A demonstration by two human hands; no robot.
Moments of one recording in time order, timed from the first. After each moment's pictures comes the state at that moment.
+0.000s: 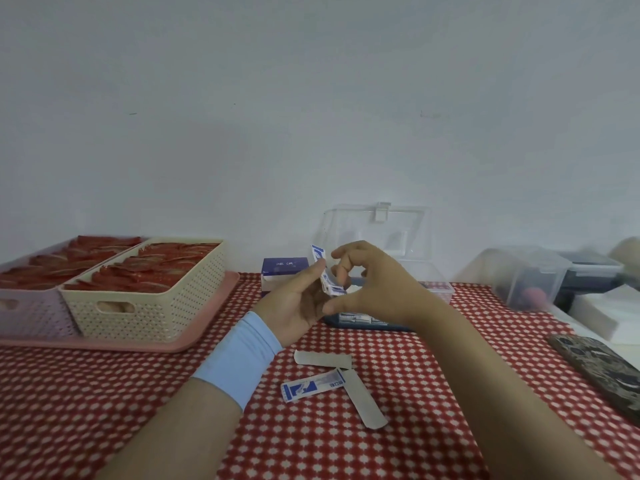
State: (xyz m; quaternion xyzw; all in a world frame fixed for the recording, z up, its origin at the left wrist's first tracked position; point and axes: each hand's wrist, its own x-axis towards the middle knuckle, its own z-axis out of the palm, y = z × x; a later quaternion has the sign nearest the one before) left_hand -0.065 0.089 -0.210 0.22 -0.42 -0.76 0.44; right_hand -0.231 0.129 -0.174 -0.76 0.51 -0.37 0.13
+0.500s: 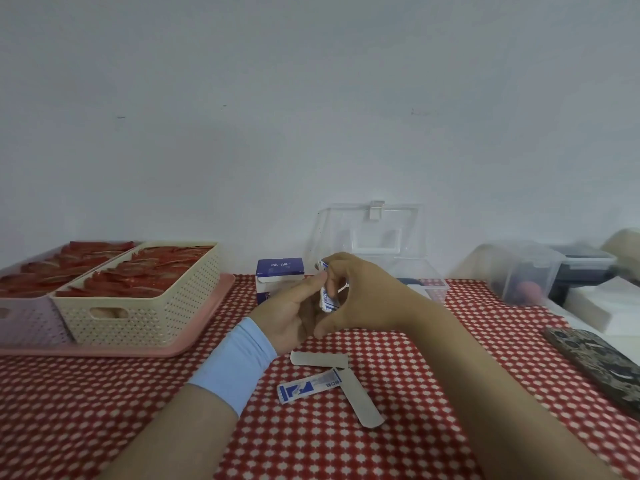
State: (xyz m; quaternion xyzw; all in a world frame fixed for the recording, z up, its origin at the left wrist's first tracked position) left_hand -0.068 0.095 -0.213 0.22 -0.44 -0.77 0.40; right_hand -0.224 0.136 -0.177 -0.79 0.51 -0.30 0.15
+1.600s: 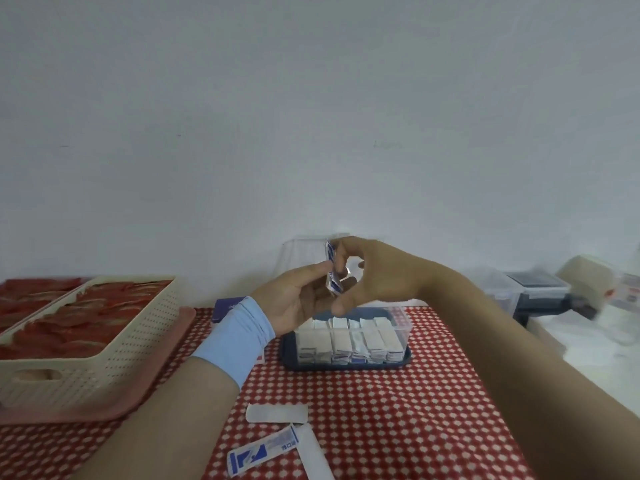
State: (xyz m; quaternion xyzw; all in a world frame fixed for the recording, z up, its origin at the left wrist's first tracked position) left_hand -0.134 0.060 -0.134 0.20 -0.51 -0.77 0.33; right_hand -0.308 0.108 -0.087 -0.78 0.55 -0.24 0.19
